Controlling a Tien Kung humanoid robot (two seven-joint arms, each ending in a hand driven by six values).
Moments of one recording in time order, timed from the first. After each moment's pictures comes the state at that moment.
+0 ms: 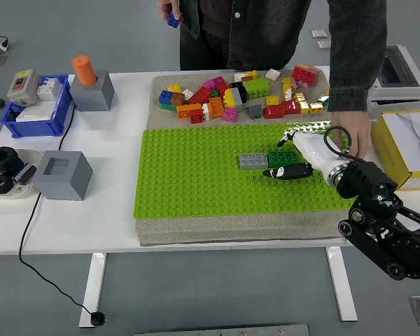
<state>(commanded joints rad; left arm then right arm) -0.09 0.11 -1.70 -0.18 1.67 0.01 0.20 0.49 -0.23 0.84 1.16 -2.04 -0.04 -0.24</state>
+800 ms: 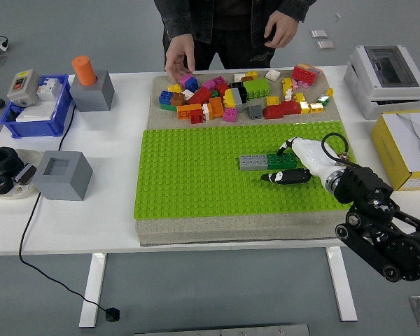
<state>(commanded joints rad) -0.09 0.11 -1.70 -0.18 1.66 0.01 0.20 0.49 -0.22 0.81 1.12 -2.04 -0.05 -0.23</state>
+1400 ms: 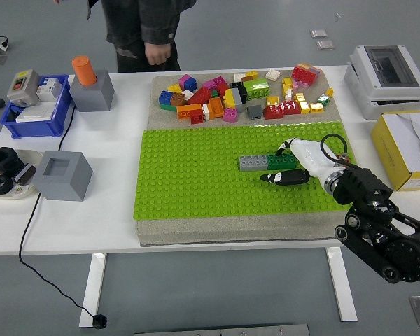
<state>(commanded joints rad) -0.09 0.11 -1.70 -0.18 1.66 0.01 0.20 0.48 -0.22 0.83 1.14 -2.04 -0.07 -0.21</state>
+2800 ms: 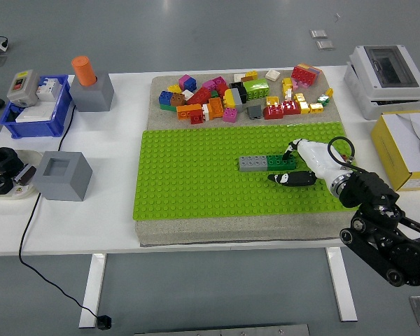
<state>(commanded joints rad) -0.09 0.11 -1.70 -0.18 1.66 0.01 0.20 0.46 -0.23 0.83 1.11 -2.05 -0.08 -0.20</state>
